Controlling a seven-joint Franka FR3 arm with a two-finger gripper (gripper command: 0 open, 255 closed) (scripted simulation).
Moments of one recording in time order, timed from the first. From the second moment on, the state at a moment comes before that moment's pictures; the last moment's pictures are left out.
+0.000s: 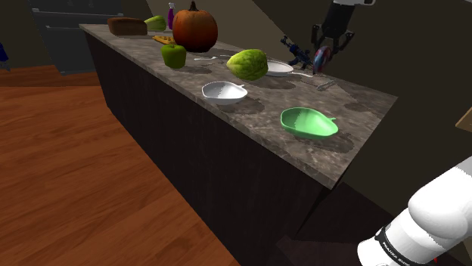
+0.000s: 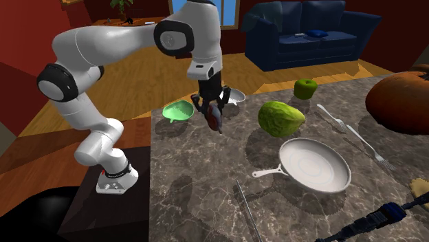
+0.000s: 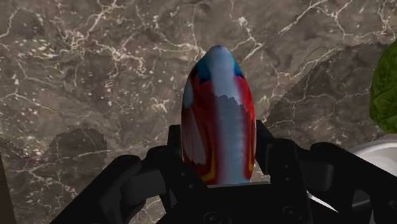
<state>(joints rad) -0.28 -0.11 0.06 -1.55 -0.05 1.53 1.06</state>
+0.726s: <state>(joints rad) -0.21 -0.39 0.17 -1.80 -0.01 1.49 1.25</state>
